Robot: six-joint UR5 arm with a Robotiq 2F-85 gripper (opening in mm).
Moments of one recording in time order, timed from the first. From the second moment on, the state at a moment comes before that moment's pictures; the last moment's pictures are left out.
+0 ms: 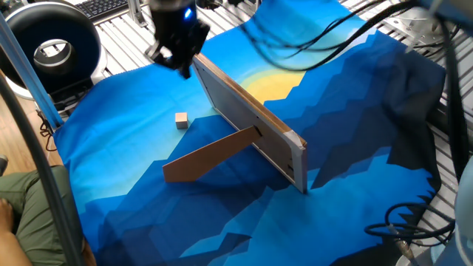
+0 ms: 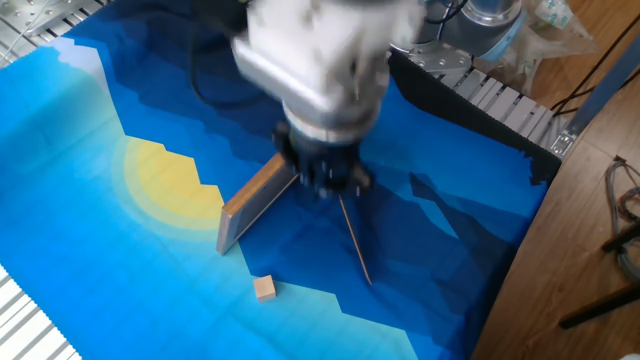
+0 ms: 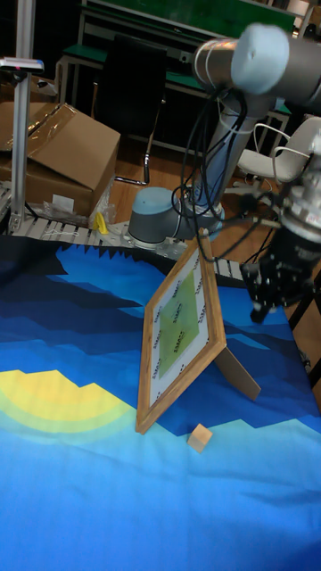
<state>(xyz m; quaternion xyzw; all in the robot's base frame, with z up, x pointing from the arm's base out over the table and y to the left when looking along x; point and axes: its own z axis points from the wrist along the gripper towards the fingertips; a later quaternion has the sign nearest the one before) 0.572 0.170 0.225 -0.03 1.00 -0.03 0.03</state>
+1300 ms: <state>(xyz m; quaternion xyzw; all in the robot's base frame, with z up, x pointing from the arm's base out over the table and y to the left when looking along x) 0.578 0.183 0.149 -0.05 1.00 -0.01 0.01</state>
